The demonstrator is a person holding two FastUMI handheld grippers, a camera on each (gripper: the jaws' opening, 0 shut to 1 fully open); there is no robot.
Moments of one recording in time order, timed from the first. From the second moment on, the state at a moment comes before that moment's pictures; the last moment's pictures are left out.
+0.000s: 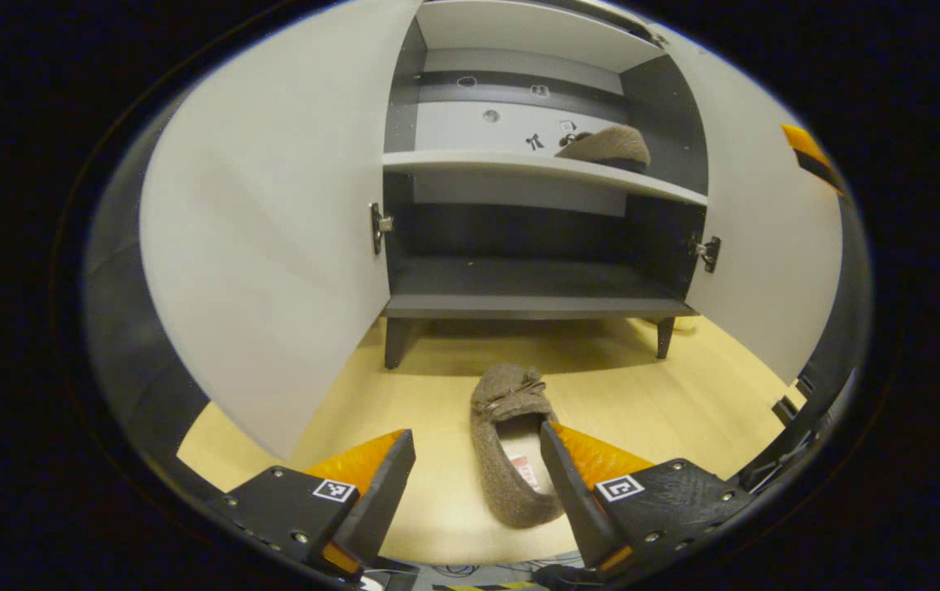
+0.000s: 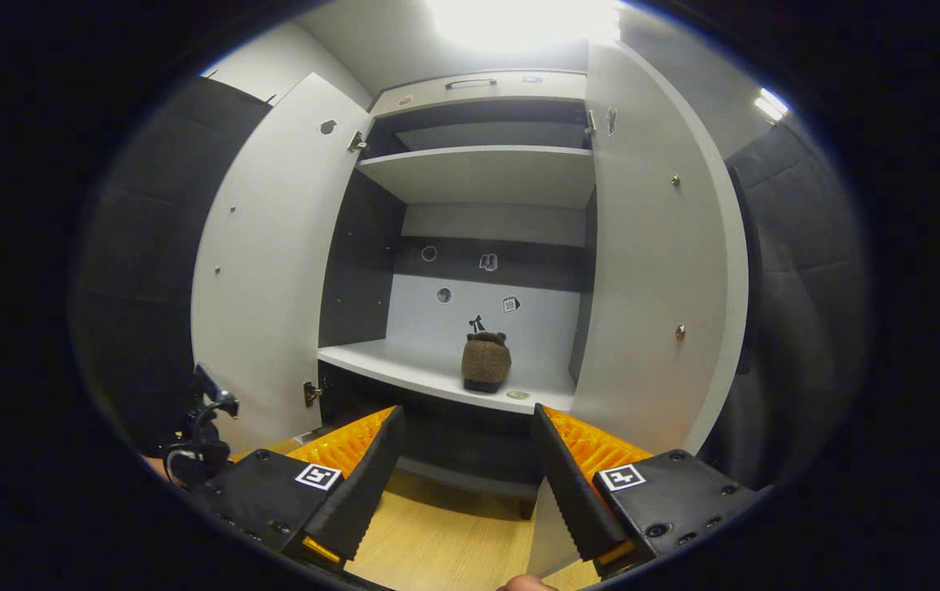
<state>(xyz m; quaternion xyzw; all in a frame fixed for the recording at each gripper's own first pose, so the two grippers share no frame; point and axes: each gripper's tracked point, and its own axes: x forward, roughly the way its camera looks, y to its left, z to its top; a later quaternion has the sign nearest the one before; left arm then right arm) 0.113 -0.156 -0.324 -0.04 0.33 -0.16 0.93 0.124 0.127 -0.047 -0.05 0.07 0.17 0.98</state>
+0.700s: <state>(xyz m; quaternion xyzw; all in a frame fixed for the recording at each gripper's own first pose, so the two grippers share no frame) 0.119 -0.185 -0.404 -0.06 0.45 -0.17 0.88 0.116 0.156 -0.079 -0.01 0.12 0.24 0.96</state>
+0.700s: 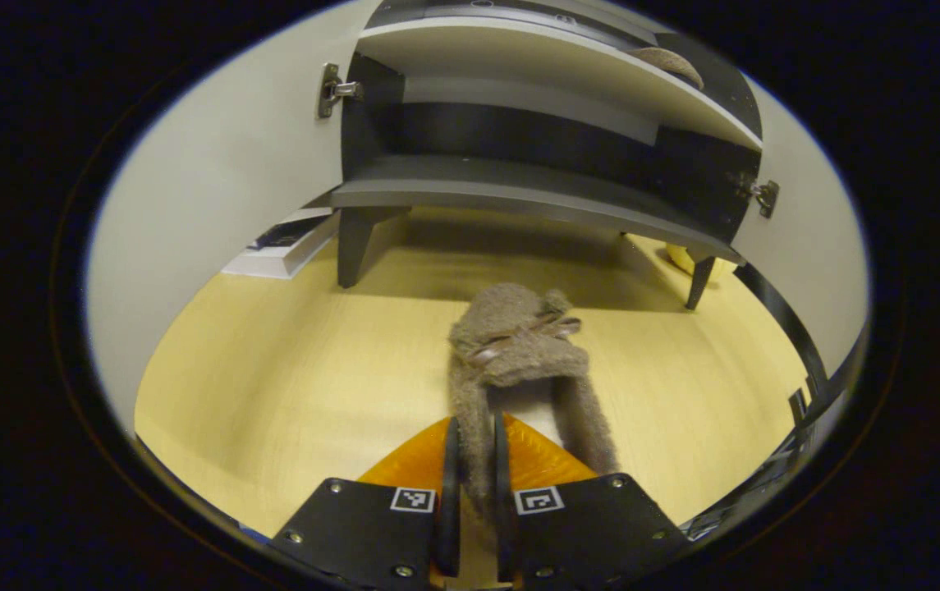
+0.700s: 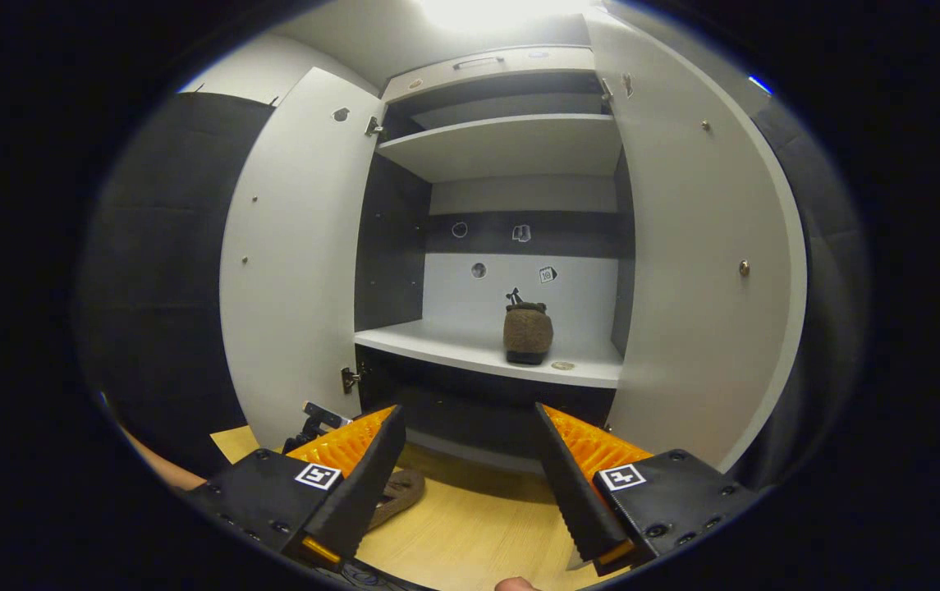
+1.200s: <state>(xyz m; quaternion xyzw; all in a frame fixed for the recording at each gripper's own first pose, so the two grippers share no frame) 0.130 -0.159 -0.368 -0.07 0.41 -0.12 0.90 0.102 0.162 -0.072 -0.01 0.11 0.26 0.96</state>
